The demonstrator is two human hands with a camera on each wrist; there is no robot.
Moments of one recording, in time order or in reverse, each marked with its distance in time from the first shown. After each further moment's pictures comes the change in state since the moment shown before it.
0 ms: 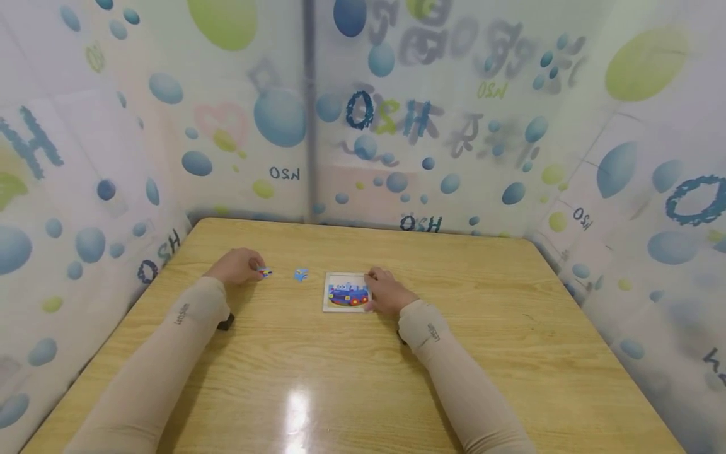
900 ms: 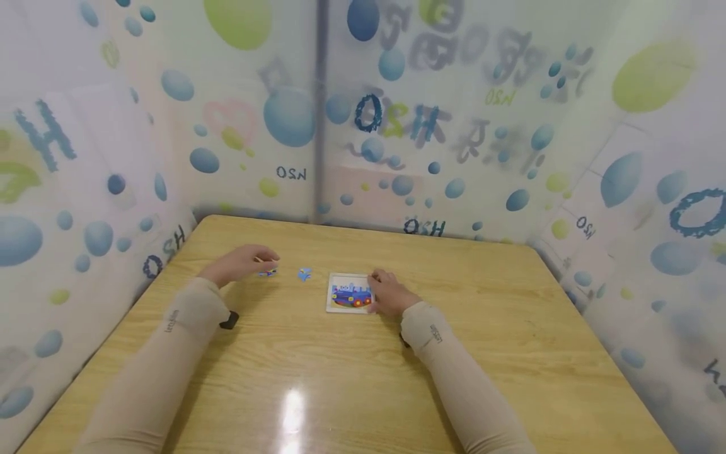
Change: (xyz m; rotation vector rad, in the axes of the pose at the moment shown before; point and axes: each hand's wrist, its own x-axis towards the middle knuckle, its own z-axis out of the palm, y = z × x) left_hand -0.015 0.014 -0.014 -0.251 -0.110 0.157; right_hand 0.002 -0.002 -0.001 -0.044 -0.009 -0.003
